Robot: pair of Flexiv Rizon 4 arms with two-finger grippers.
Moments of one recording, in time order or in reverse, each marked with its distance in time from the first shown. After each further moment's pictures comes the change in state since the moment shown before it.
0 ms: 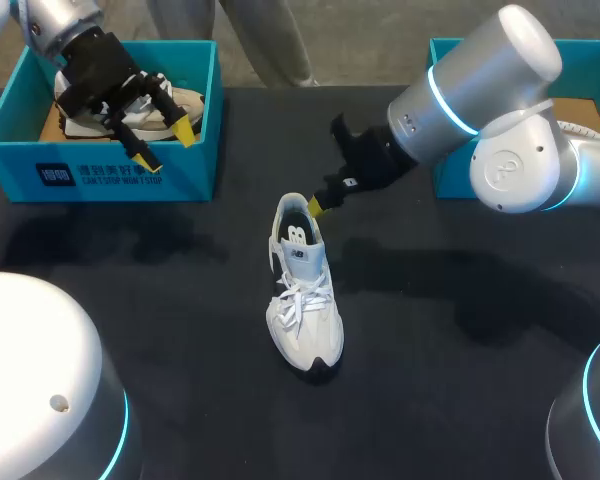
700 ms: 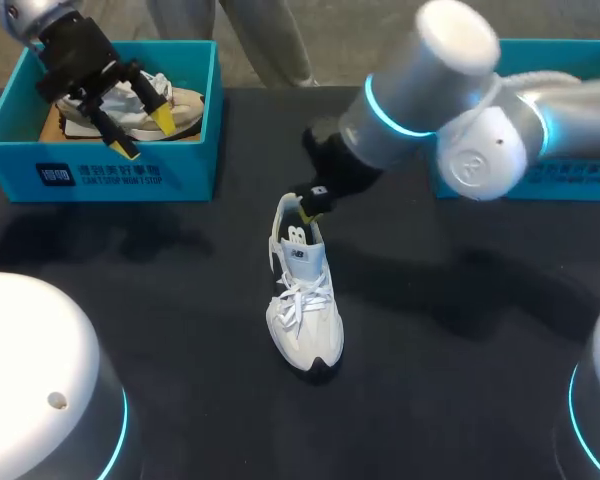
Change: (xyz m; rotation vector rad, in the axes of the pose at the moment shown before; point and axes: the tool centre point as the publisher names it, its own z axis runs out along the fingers) left arm 0.011 -0.004 -0.029 -0.030 0.034 -0.041; right arm -0.004 0.002 0.023 0.067 -0.278 0.089
